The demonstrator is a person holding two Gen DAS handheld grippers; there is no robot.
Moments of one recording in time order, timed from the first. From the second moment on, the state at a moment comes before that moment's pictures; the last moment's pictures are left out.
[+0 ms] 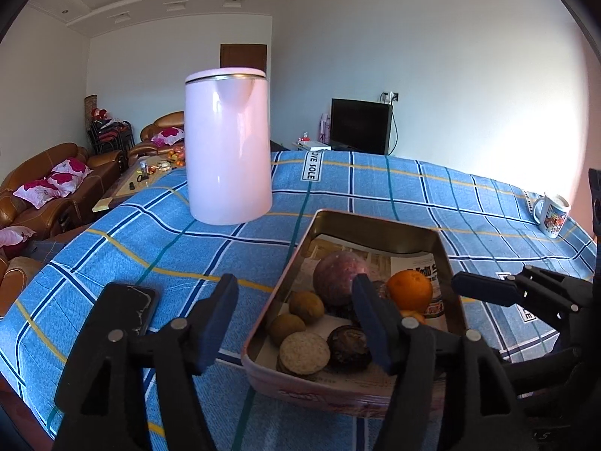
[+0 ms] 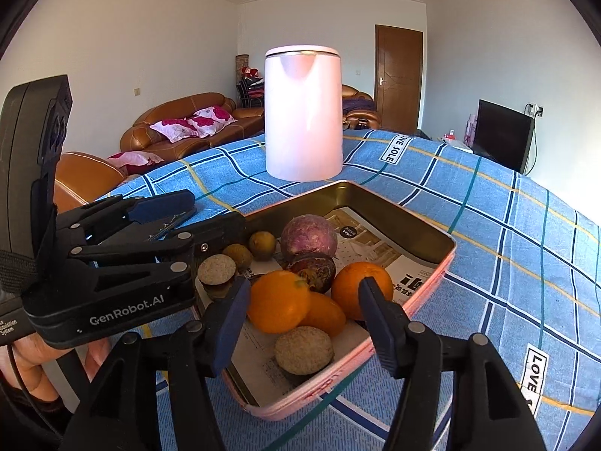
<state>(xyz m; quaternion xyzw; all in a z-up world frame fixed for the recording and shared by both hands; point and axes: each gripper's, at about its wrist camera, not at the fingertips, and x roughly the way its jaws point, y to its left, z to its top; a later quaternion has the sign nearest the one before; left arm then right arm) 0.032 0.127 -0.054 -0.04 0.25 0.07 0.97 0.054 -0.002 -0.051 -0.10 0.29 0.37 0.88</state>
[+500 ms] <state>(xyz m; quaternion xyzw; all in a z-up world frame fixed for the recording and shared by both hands) 0.016 0.099 -0.044 -0.03 0.22 0.06 0.97 0.022 -0.073 -0.031 -0.06 0.23 0.31 0.92</state>
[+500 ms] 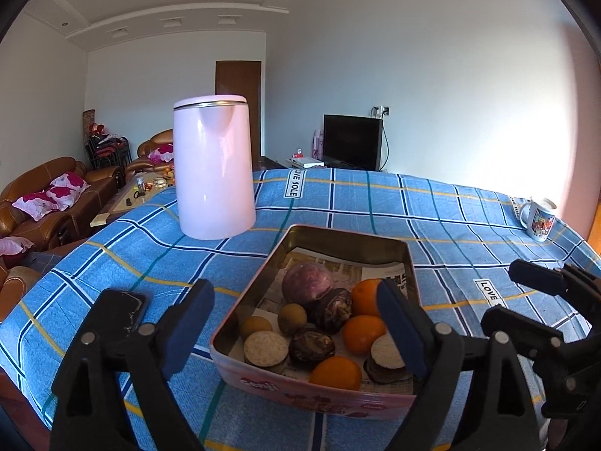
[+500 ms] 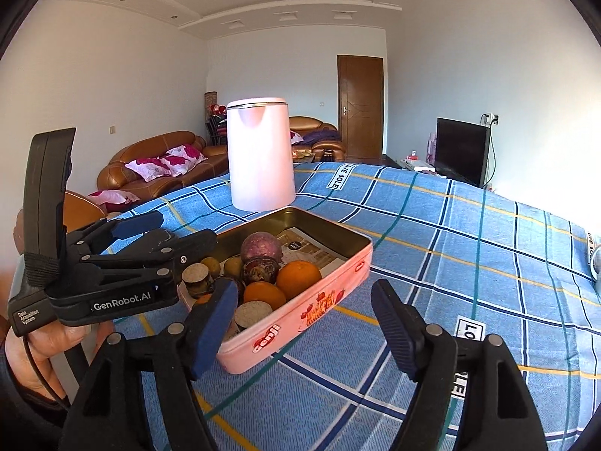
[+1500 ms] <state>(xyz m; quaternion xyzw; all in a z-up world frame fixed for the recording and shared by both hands) 0.003 0.065 -0.028 -0.01 0.20 0.05 0.98 -0.001 -0.120 -0.022 -0.03 0.20 0.28 0.94</state>
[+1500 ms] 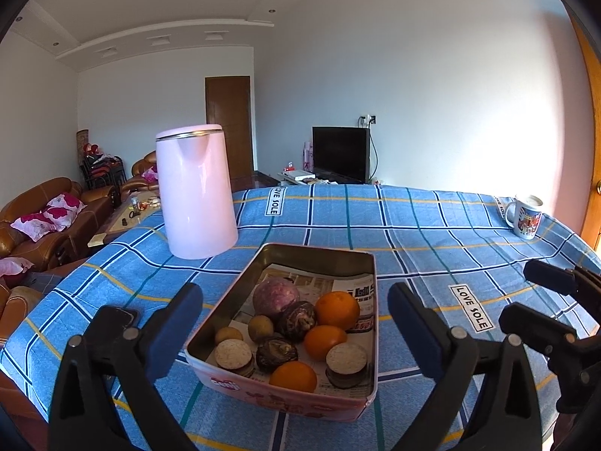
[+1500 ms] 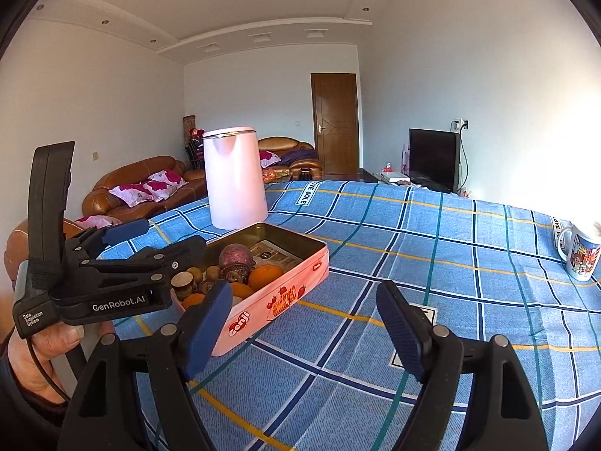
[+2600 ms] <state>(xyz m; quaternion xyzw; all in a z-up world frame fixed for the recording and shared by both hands) -0.002 0.060 -0.021 -0.01 0.18 0.05 0.98 -0.006 -0.130 -0.026 -0.02 0.21 0.27 0.94</state>
